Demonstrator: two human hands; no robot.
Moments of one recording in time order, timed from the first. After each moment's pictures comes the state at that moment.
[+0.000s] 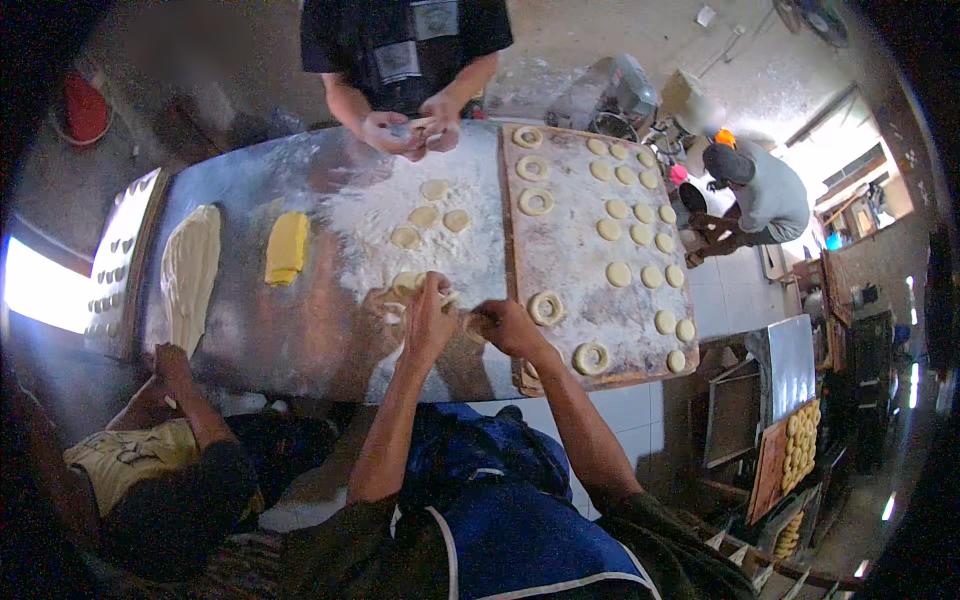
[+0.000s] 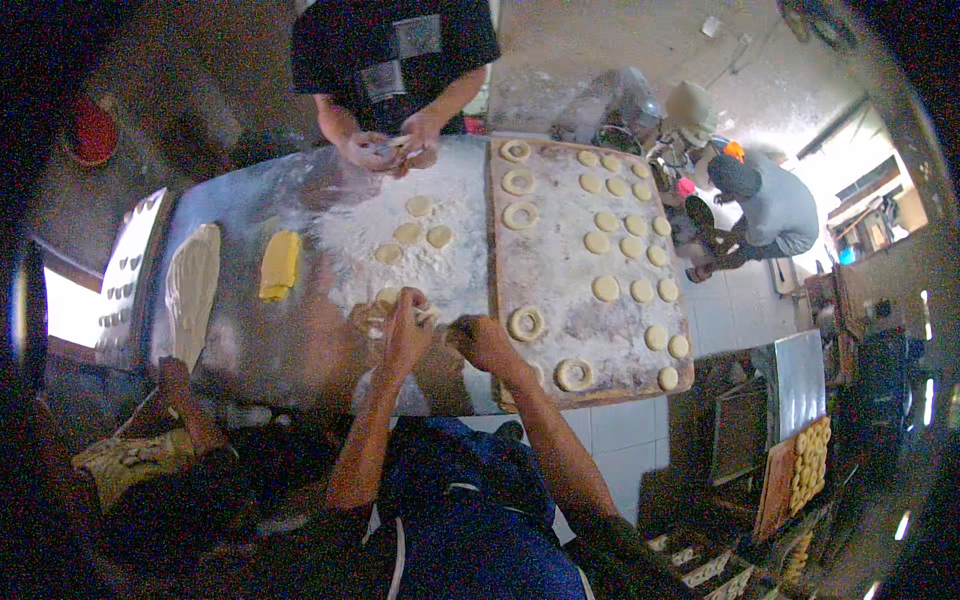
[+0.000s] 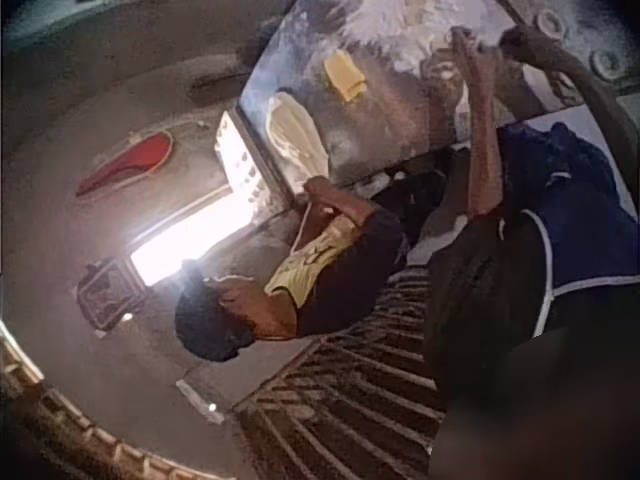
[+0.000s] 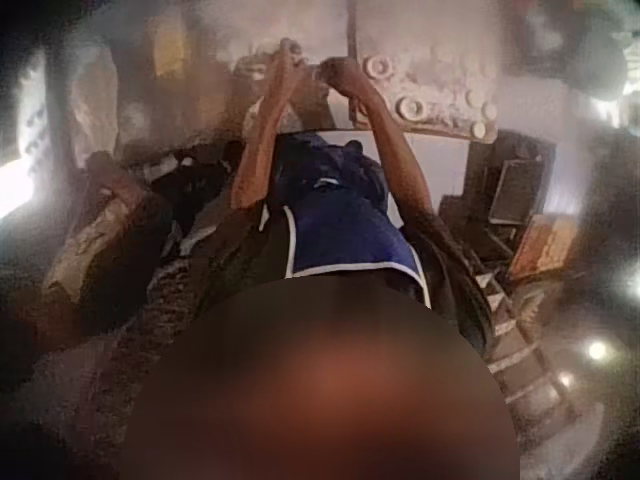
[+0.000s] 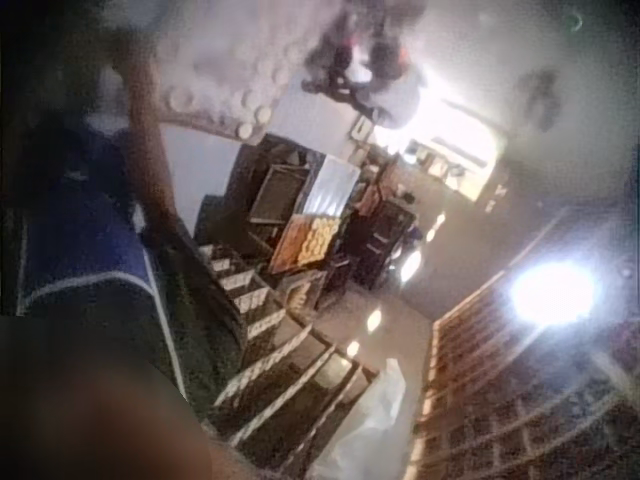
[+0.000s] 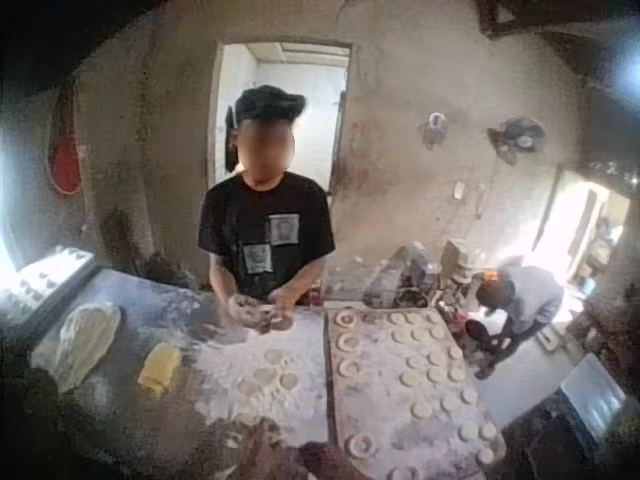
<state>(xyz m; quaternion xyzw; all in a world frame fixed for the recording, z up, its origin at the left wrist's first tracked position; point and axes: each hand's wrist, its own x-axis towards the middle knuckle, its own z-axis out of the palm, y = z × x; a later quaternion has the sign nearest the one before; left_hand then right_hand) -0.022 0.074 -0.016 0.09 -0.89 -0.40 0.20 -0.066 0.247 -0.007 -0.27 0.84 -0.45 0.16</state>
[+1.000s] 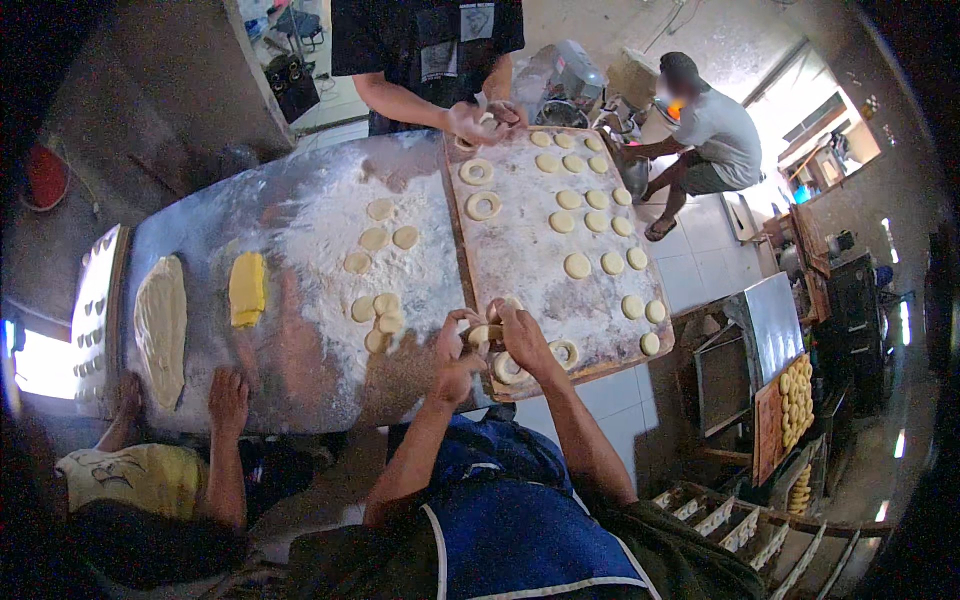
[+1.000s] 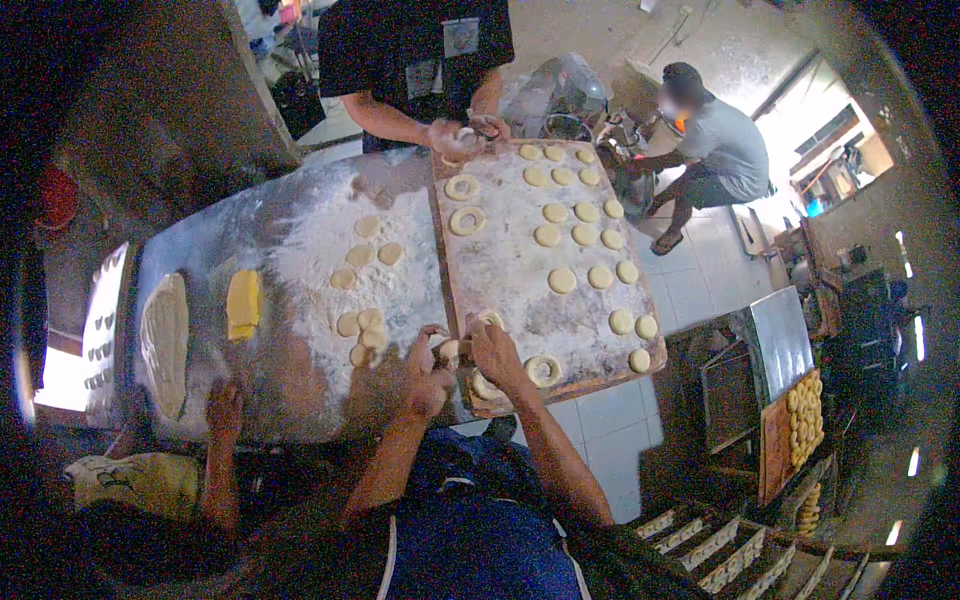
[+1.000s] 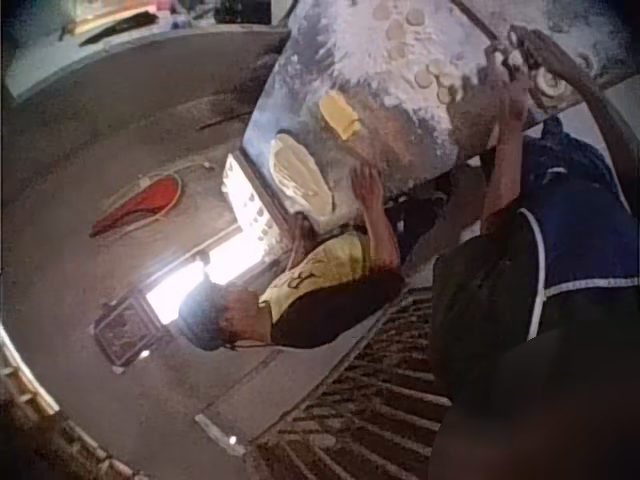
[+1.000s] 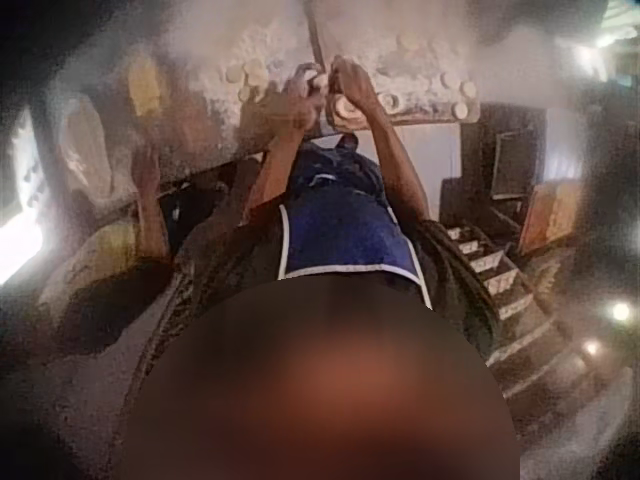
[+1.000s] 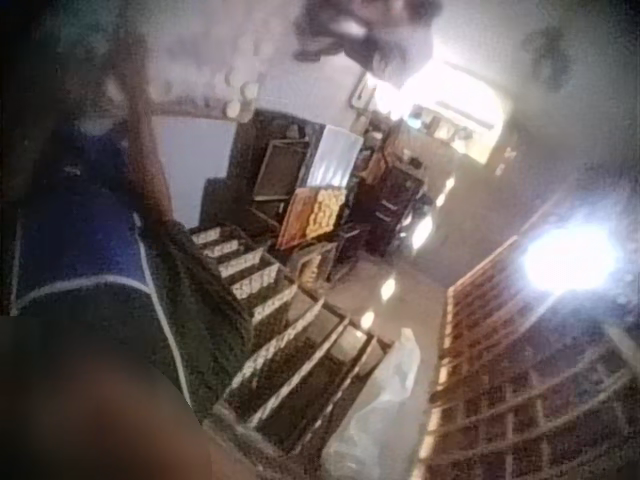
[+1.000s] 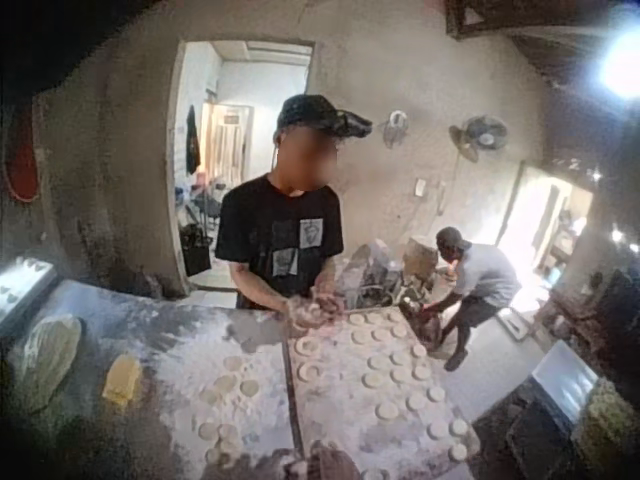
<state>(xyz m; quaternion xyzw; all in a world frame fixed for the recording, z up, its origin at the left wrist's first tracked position) -0.003 0.166 0.007 -0.03 -0.56 -0.82 0.05 -0.062 0.309 0.019 -0.13 0.88 -0.45 0.12</state>
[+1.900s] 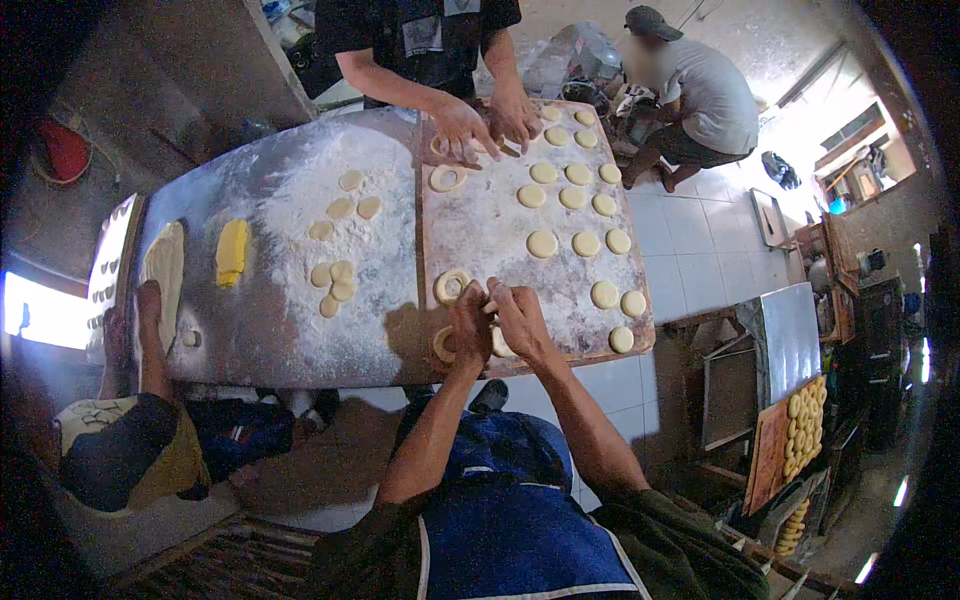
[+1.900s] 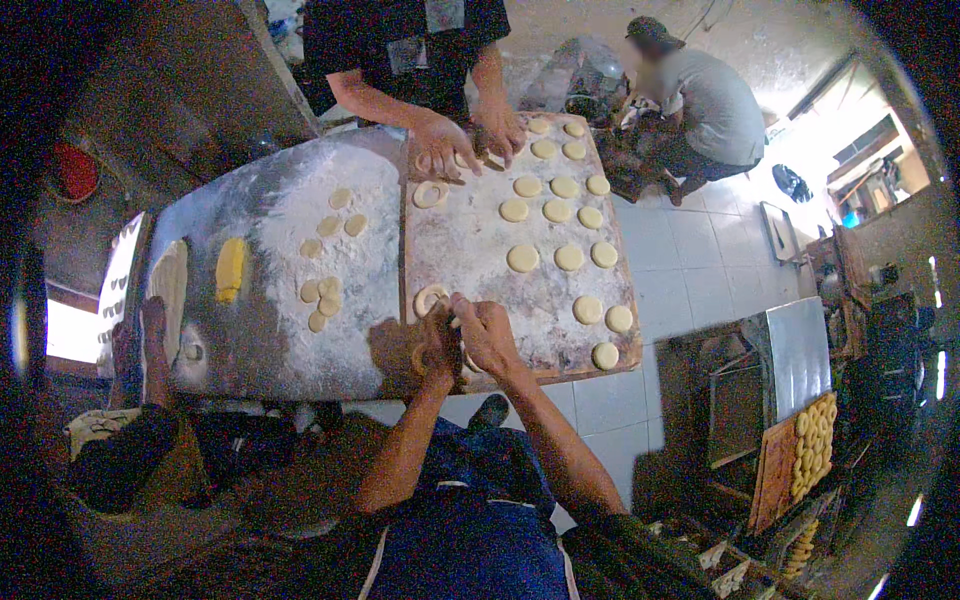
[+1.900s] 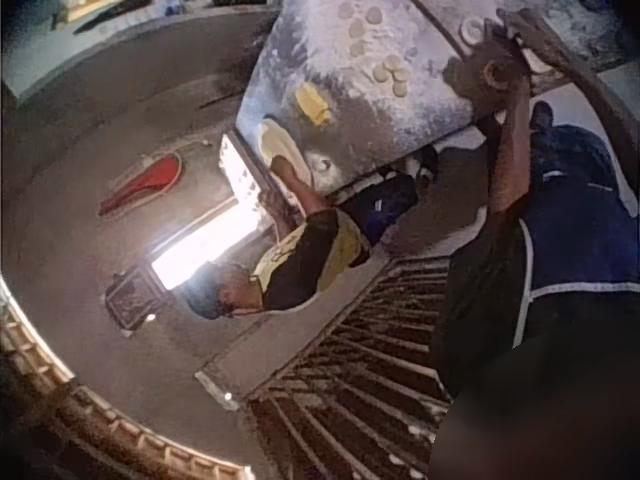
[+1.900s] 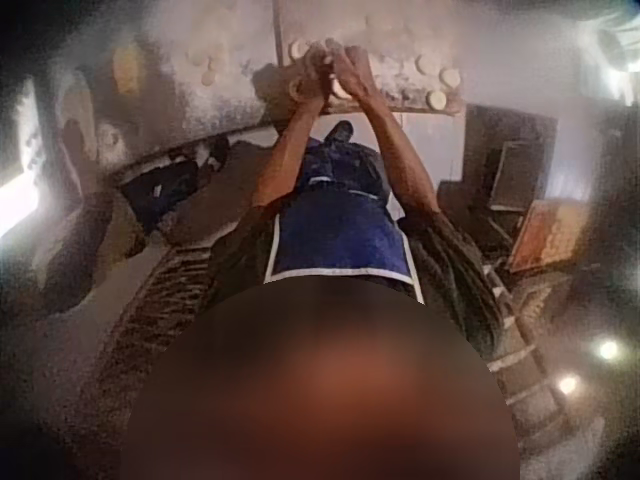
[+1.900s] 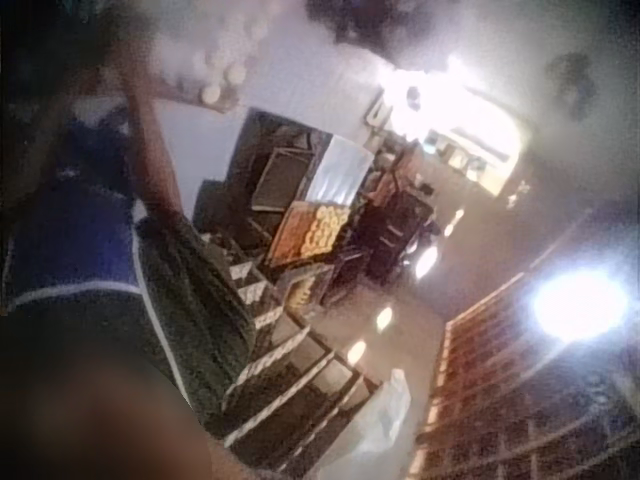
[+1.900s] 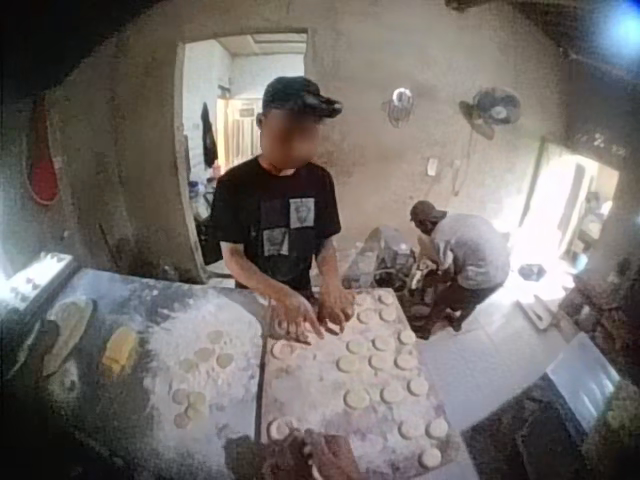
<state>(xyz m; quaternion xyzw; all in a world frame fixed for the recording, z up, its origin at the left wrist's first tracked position) -0.042 0.315 0.000 0.23 -0.56 -0.79 0.10 -0.070 0.407 0.021 -0.05 0.79 -0.60 0.12</state>
